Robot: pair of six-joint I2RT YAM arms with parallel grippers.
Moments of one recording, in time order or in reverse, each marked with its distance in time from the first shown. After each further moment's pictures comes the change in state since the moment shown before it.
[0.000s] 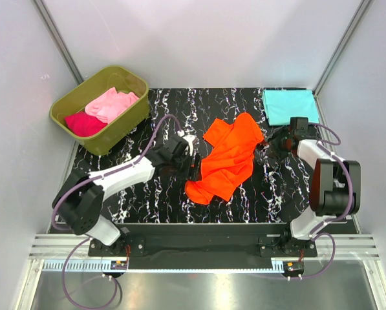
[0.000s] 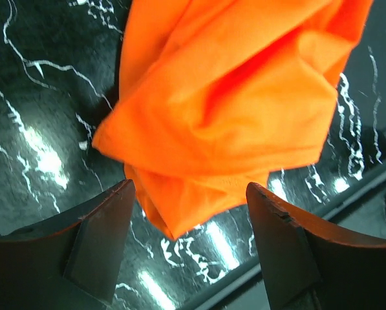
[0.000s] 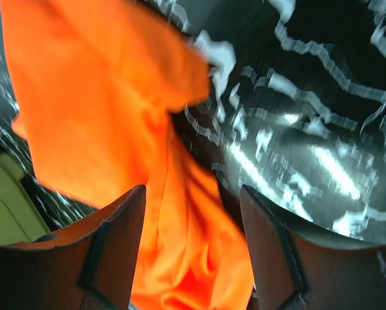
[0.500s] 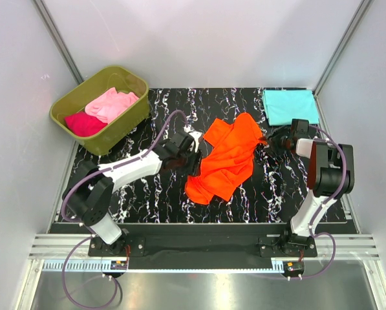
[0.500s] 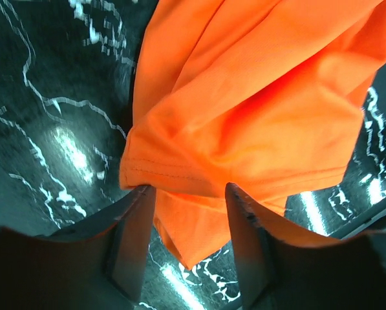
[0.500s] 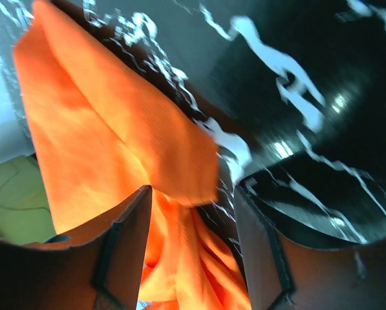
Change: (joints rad) left arm 0.000 0.118 0.103 -0.031 -0.039 0.080; right arm -0.077 0.241 0.023 0.274 -0.149 0.074
